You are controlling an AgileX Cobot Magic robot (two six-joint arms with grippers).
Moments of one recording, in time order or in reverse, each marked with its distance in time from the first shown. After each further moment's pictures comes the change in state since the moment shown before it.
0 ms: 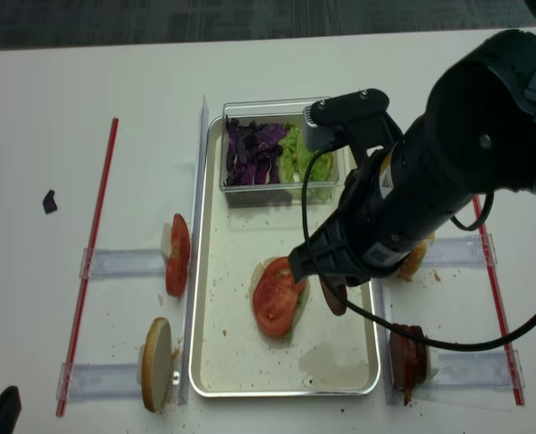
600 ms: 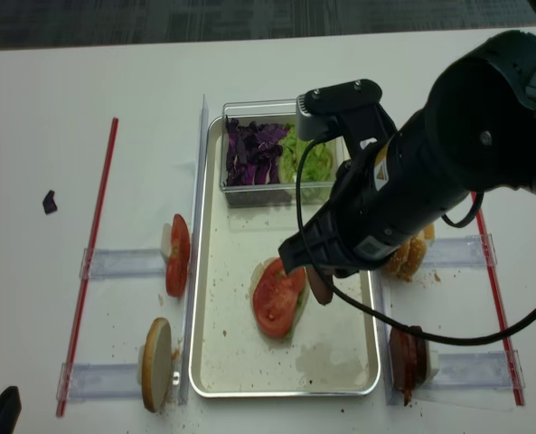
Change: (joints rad) left arm 0.000 0.000 0.000 0.002 0.000 0.000; right arm 0.000 0.000 0.000 0.054 -0.068 -0.047
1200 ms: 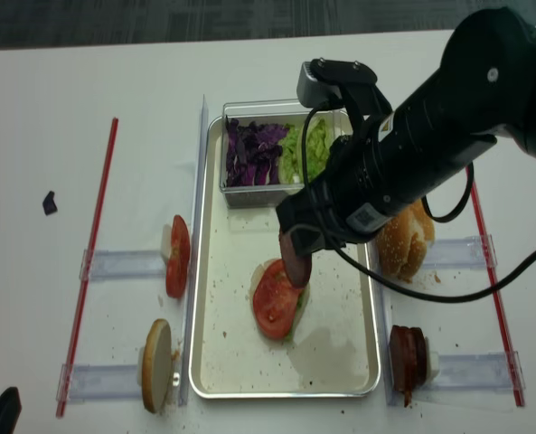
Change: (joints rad) left arm 0.000 0.000 0.000 0.000 0.000 -0.002; right arm -0.165 0.067 0.000 0.394 -0.006 -0.376
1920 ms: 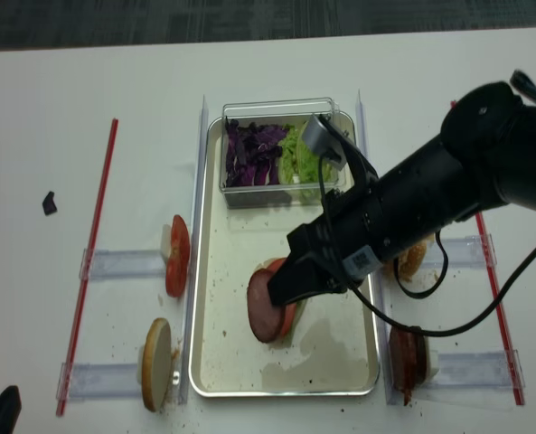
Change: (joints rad) left arm 0.000 0.000 0.000 0.000 0.000 0.000; right arm -0.098 0.117 0.214 0.606 0.131 -0.584
